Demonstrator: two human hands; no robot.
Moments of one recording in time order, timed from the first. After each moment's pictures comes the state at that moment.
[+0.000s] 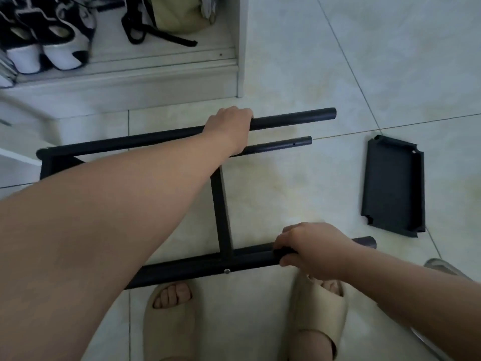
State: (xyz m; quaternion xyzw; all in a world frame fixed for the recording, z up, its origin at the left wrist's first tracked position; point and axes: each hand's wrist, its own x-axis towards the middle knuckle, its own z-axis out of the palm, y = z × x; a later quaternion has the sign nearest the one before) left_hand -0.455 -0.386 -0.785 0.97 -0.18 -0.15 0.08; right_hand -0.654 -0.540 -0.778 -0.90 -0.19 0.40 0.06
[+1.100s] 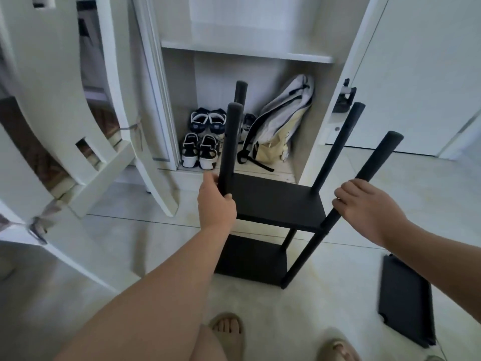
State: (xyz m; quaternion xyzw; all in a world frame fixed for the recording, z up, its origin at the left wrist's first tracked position) left_hand -0.630 -0.190 -0.577 0.81 0.19 0.21 0.51; right_hand -0.621 -0.496 -0.520 -0.83 -0.37 -0.24 -0.33
